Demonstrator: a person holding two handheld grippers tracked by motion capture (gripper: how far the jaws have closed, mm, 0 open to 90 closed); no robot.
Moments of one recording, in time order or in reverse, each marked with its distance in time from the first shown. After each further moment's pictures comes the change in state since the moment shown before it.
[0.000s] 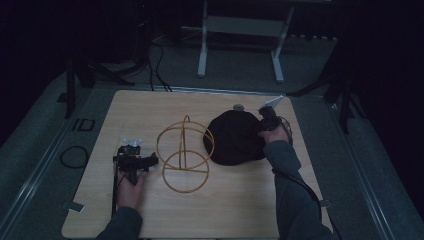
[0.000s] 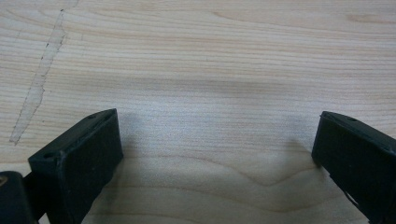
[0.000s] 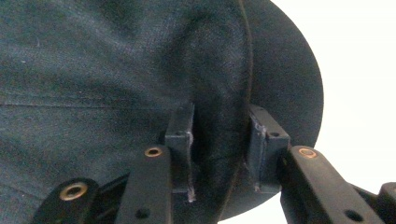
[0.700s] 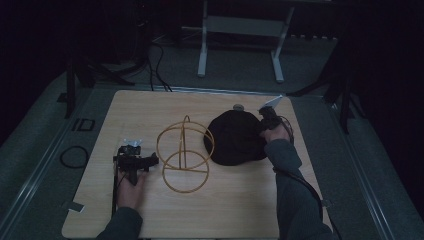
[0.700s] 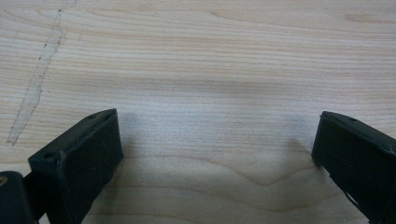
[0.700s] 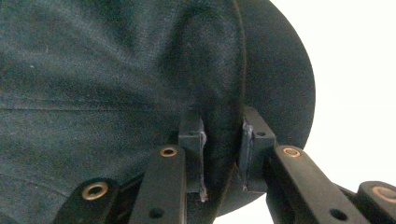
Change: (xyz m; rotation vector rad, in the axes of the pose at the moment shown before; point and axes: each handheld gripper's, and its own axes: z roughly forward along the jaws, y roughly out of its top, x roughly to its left) left arm -0.001 0.000 0.000 0.001 -0.004 0.004; right arm -0.002 0.001 0.000 0.022 -0.017 0.005
